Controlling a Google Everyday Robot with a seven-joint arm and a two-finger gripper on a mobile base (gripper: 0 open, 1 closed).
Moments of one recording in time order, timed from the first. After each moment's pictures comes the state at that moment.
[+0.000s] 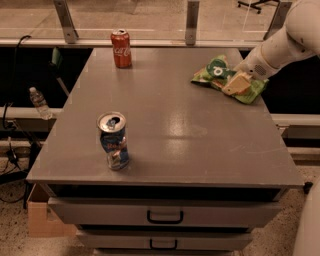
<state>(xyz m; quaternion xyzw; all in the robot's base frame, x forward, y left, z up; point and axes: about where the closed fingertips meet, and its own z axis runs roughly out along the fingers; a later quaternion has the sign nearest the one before) 0.711 -0.244 0.844 -0.49 0.82 0.05 0.30</state>
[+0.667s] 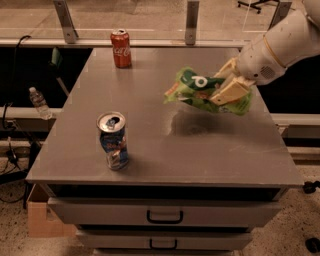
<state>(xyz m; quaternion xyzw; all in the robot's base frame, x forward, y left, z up) 0.574 -0.146 0.912 -0.64 0.70 0.14 0.30</state>
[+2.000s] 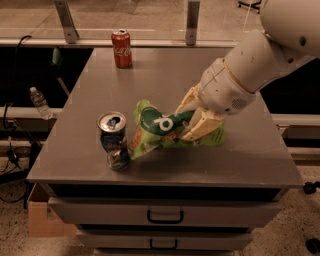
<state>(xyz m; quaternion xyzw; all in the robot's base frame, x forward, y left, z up) 0.467 -0.059 0.902 -0.76 0.58 0.14 0.26</state>
